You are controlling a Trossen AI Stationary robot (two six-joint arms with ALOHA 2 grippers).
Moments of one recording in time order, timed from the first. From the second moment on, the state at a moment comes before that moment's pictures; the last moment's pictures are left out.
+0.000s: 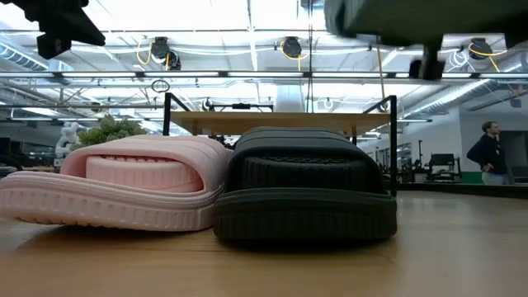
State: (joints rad) left arm 0.01 0.42 0.79 -0.91 -0.22 -0.67; right arm 0.05 0.64 0.40 0.20 -0.09 1.10
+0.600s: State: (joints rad) left arm 0.01 0.43 0.79 -0.84 -0.21 -0.69; right arm -0.14 0.83 1.01 -0.35 -0.16 0.72
